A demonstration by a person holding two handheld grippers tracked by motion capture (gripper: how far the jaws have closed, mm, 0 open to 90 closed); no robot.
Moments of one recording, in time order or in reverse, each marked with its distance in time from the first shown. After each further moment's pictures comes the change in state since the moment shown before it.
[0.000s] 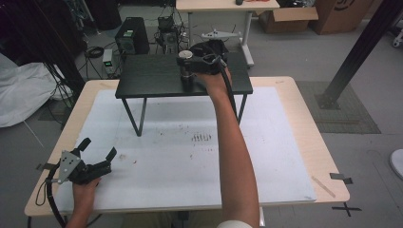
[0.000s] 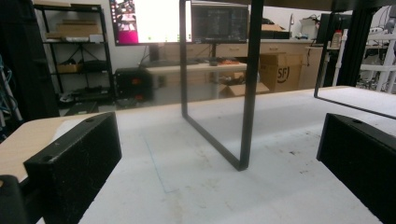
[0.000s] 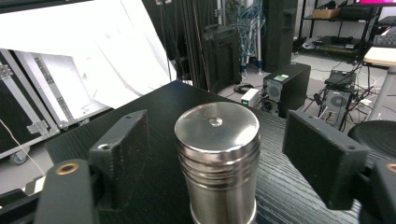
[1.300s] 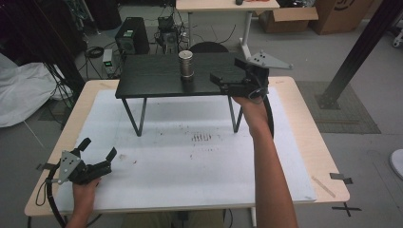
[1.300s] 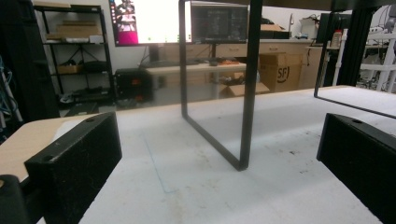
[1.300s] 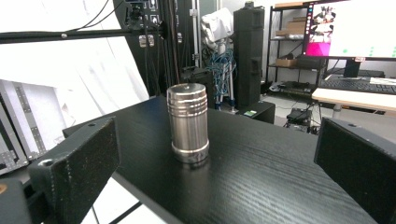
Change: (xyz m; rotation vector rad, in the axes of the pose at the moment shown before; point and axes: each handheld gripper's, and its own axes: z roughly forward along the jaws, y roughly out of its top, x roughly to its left) left arm 0.000 0.000 0.000 0.002 0.000 0.004; right arm 0.003 -0.043 -0.113 -0.197 -0.097 -0.045
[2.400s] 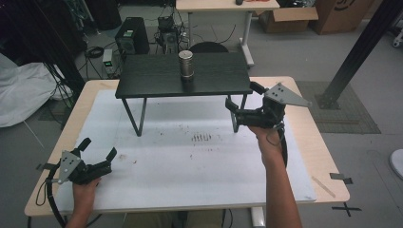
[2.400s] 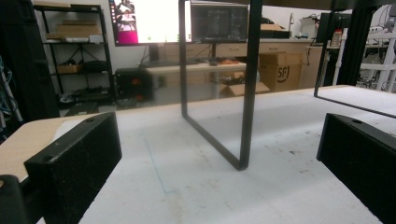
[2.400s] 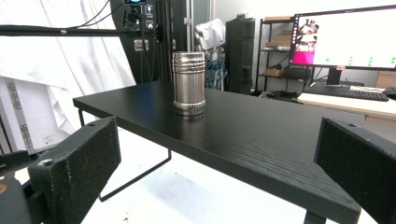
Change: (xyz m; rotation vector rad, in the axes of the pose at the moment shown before) left arm 0.000 0.000 0.001 -0.001 -0.001 0.002; right arm 0.008 -0.049 -0.060 -0.054 -0.035 -0.038
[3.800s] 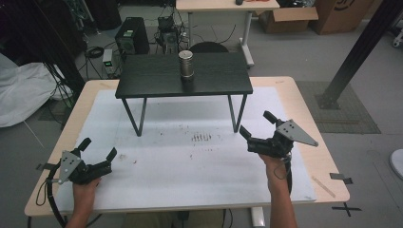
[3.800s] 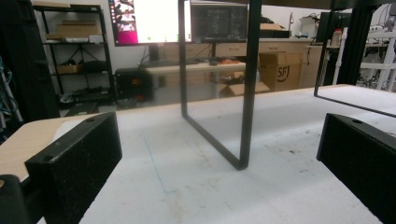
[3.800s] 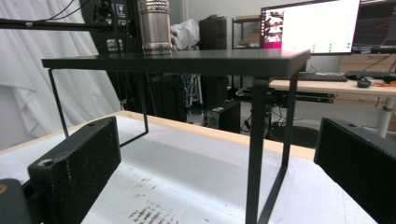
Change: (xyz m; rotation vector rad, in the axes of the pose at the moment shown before) left arm 0.000 0.000 0.000 0.000 0.000 0.003; right arm -0.008 -0.086 -0.047 -0.031 -0.117 0.038
